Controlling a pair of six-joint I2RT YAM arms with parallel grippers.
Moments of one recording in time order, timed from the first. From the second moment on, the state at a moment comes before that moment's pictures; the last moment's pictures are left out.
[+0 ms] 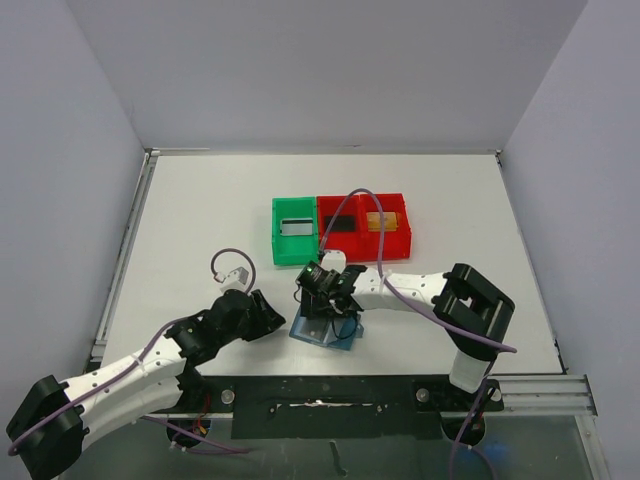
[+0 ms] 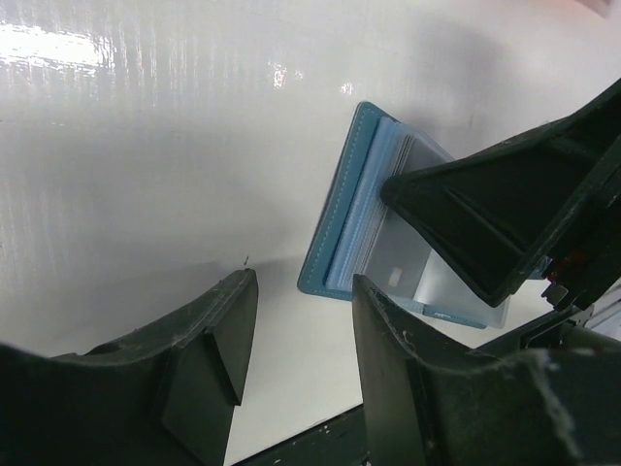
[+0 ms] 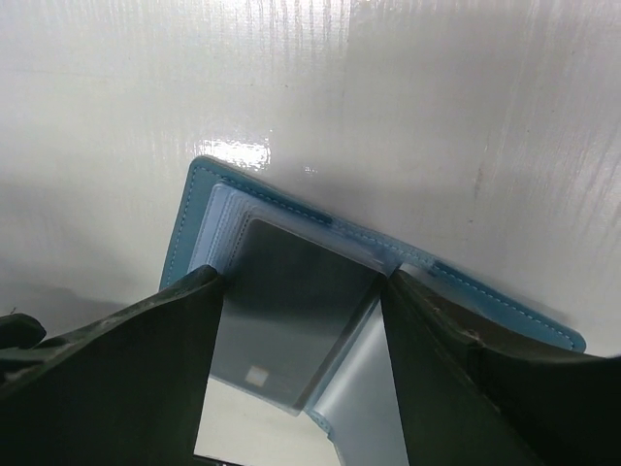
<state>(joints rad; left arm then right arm) -0.81 0.80 0.27 -0.20 -0.12 -1.06 1.03 1.75 1.07 -0.51 0.24 0.98</state>
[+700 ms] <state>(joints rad) -0.81 0.72 0.28 -0.27 -0.01 -1.05 1.02 1.71 0.96 -0.27 0.16 0.69</state>
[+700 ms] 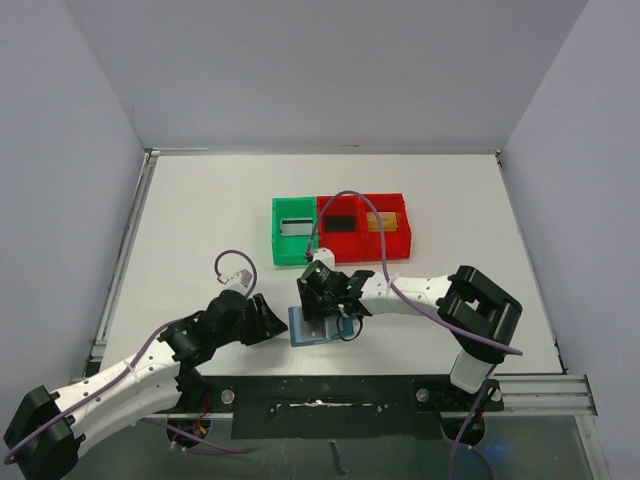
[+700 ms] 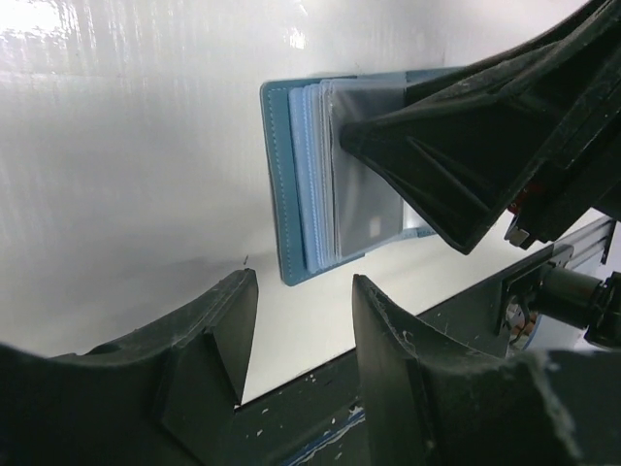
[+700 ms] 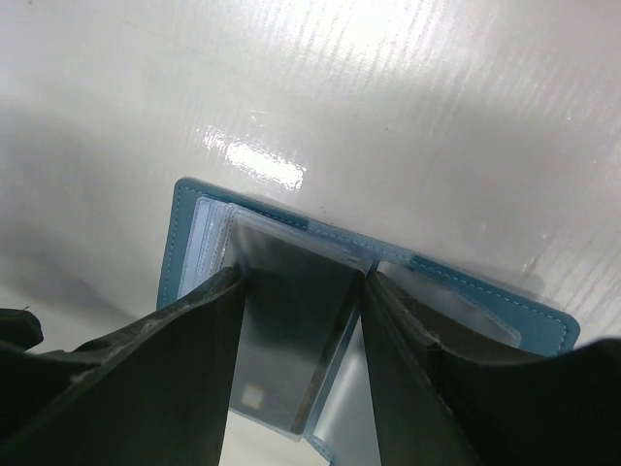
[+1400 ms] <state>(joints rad) -0.81 0.79 0.30 -0.24 0.05 -1.05 1.02 1.72 1.01 -0.34 0.10 0.57</state>
